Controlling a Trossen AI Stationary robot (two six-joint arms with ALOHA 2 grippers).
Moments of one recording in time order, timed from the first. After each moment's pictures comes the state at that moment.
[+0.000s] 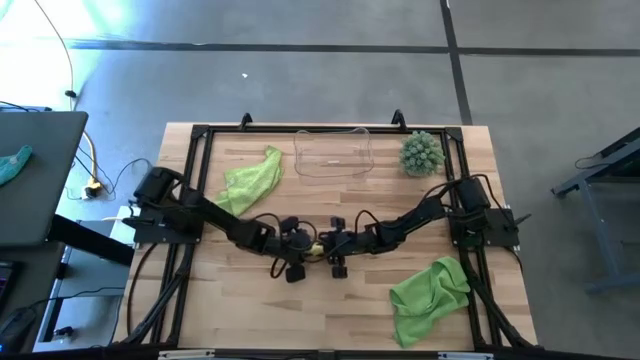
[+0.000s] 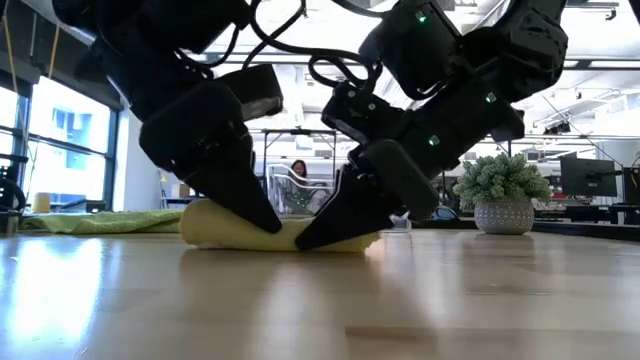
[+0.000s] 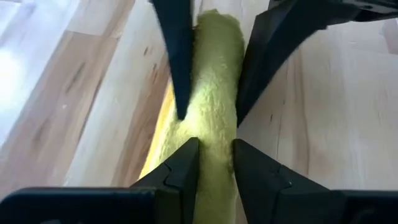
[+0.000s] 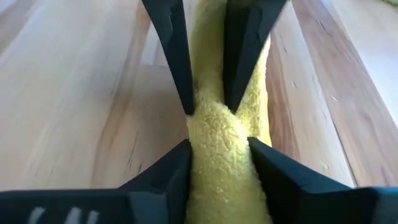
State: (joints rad) left arm -0.21 1.79 0.81 0.10 -0.28 -0.39; right arm 0.24 2.03 0.92 0.41 0.18 0.08
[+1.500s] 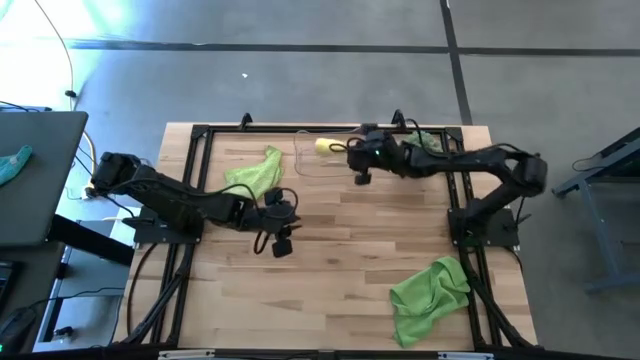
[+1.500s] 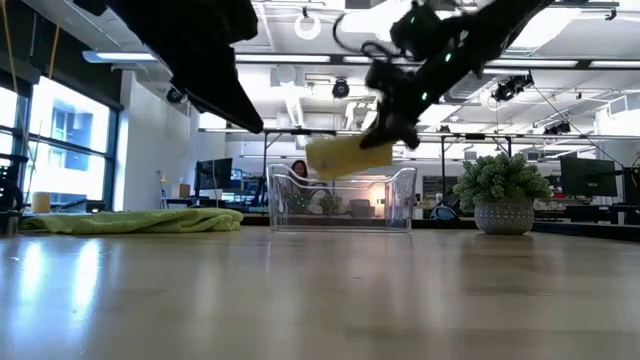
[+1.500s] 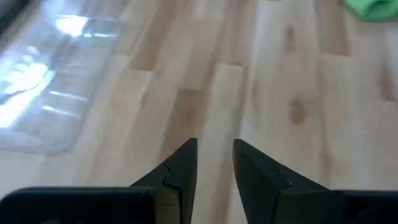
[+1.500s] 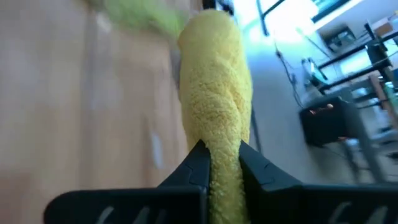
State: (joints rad) left arm -0.10 1.40 0.81 -0.22 -0.35 -0.26; right arm -0.36 1.53 0.91 0.05 0.26 -0.71
